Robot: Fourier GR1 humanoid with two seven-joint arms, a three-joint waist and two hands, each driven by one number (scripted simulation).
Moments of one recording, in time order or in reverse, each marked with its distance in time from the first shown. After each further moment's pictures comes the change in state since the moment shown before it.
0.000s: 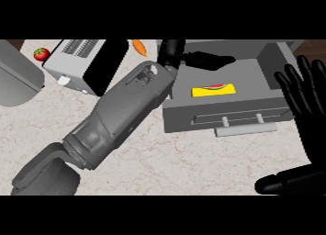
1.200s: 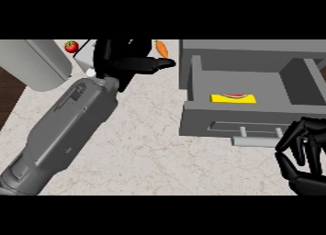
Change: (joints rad) left arm 0.404 0.252 0.150 -0.557 0.104 -0.032 0.051; right arm 0.098 -0.194 -0.007 -0.066 0.121 0.184 0.021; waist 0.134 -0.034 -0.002
